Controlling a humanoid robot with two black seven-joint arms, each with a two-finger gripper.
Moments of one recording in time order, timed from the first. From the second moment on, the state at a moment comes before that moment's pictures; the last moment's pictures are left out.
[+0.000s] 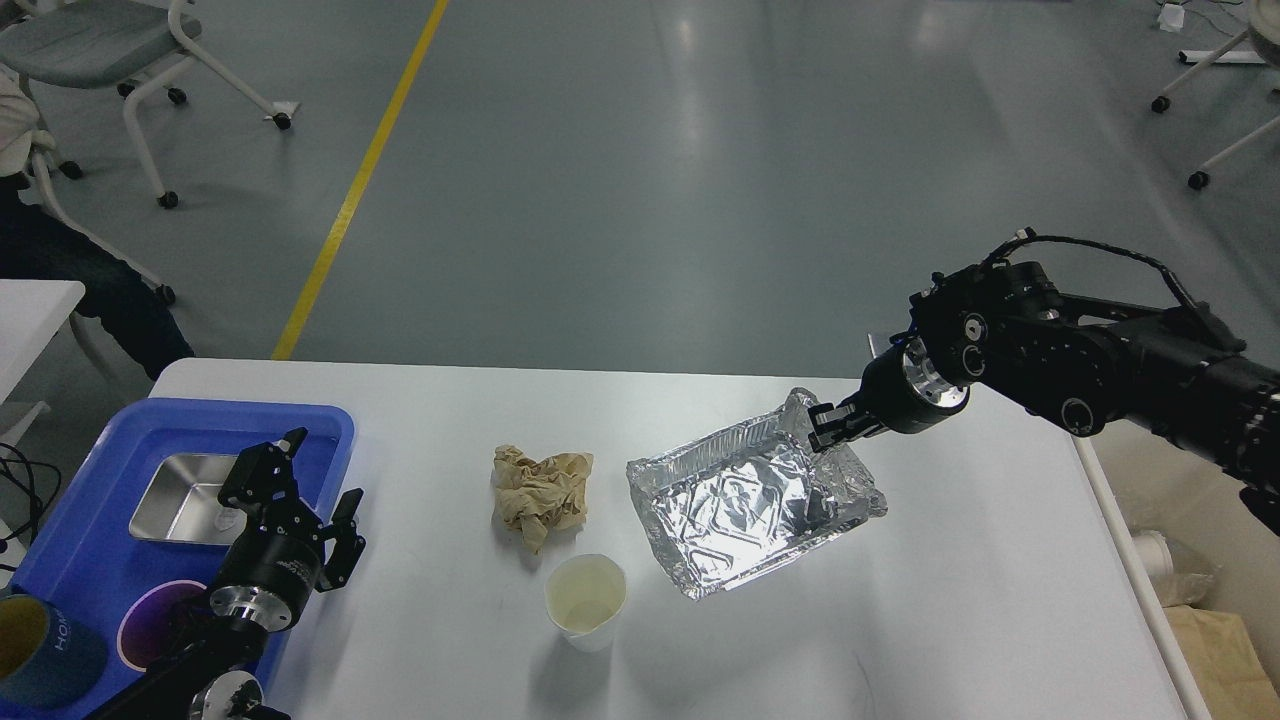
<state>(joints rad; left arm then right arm) -0.10 0.33 -0.87 -1.18 0.30 0.08 -0.43 1.20 -0.31 -0.06 0.80 -1.22 0.78 0.19</state>
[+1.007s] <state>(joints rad) -0.21 1.12 -0.46 -1.53 0.46 0.01 -0.36 1.20 -0.25 -0.07 0.75 -1.22 0.76 0.19</state>
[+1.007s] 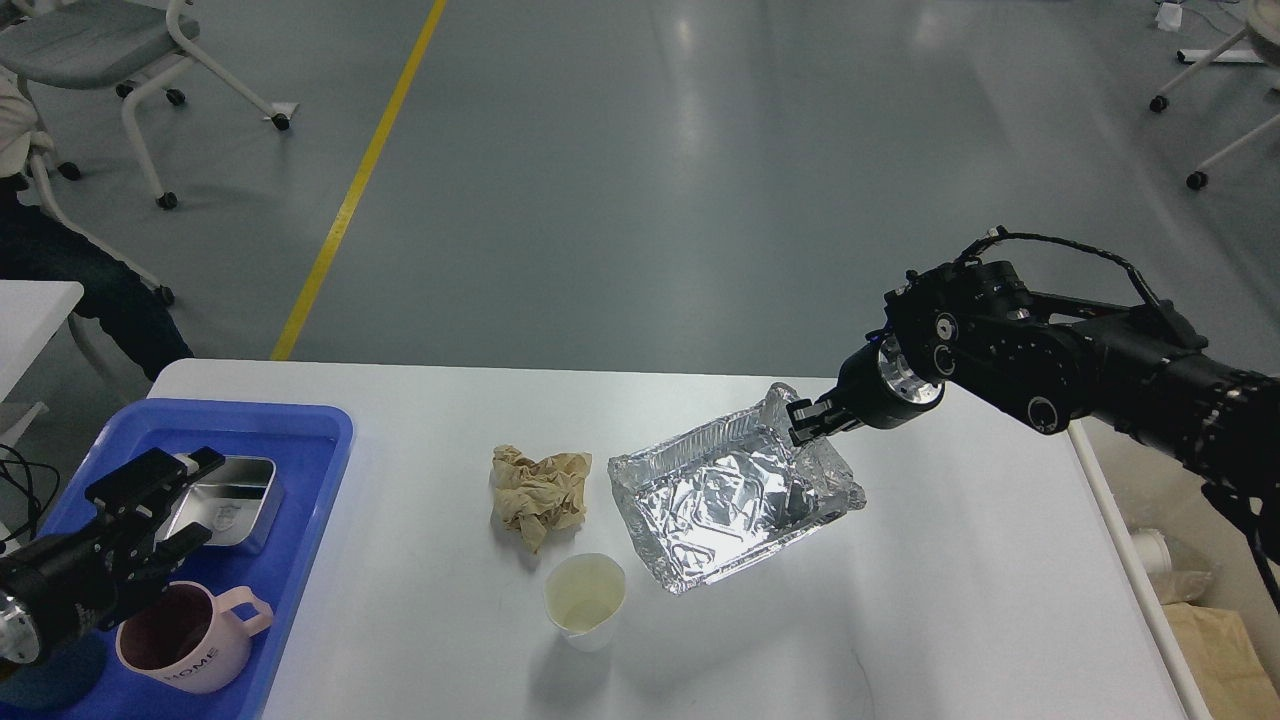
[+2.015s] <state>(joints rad) -0.27 1.43 -0.34 -1.67 0.98 -0.04 -0.35 1.22 -0.24 -0.07 0.74 -1.22 0.75 0.19</state>
